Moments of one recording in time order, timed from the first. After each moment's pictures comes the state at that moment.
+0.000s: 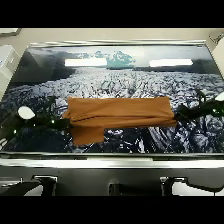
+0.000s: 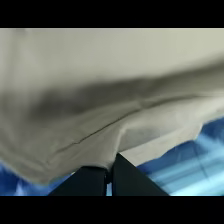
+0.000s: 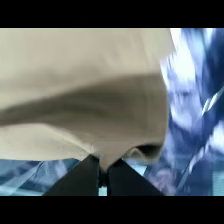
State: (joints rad) left arm -0.06 -1.19 0.84 1.02 -1.08 -1.41; right arm -0.40 -1.47 1.20 -1.12 1.38 1.37
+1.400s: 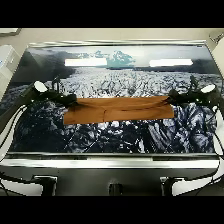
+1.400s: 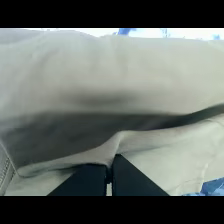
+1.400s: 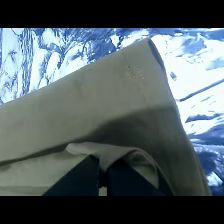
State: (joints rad) left arm -0.06 -1.66 1.35 1.03 -1.03 -1.48; right arm -0.32 -1.71 1.36 -0.91 1.03 1.34
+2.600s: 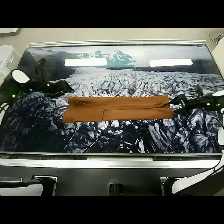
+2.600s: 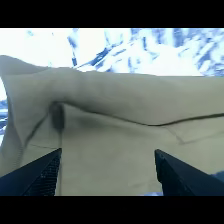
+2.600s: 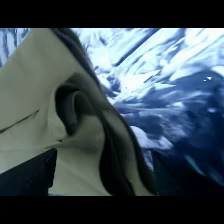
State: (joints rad) left arm -0.01 -1.52 1.45 1.05 -1.08 -1.52; right arm -0.48 -1.87 1.47 -0.81 1.32 1.36
